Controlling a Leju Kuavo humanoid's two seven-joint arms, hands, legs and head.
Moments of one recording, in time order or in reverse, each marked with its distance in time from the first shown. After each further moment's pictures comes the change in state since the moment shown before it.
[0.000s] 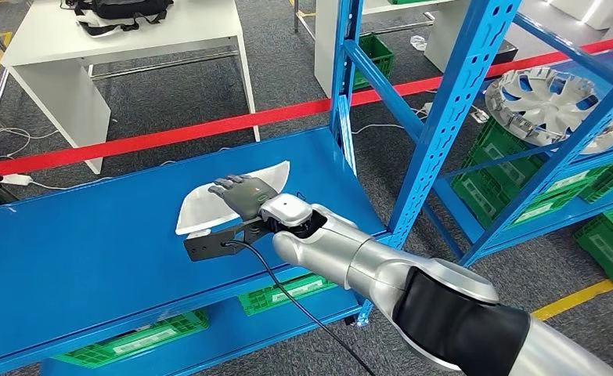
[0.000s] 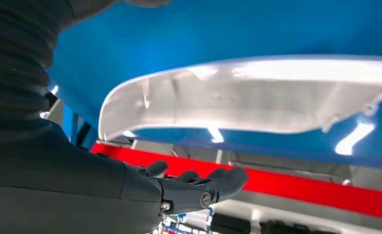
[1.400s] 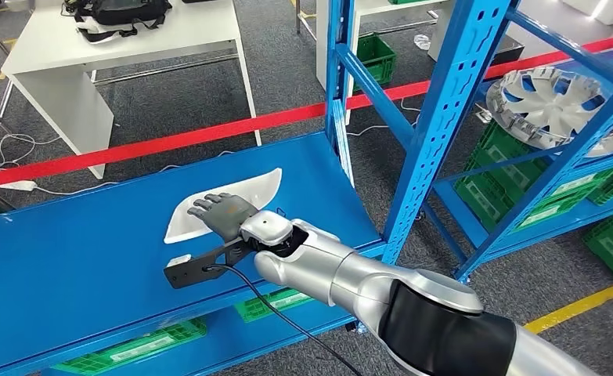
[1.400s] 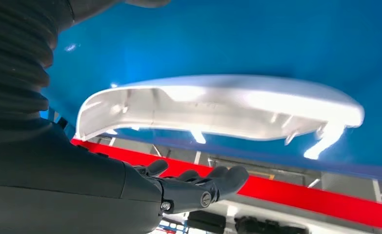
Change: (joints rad) left arm -0.009 -0.011 0.034 -0.004 -0.021 0.000 -0.005; right arm 0.014 0.095 0.052 0.035 0.030 0.000 -0.018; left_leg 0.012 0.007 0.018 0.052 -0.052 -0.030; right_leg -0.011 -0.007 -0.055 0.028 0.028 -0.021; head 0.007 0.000
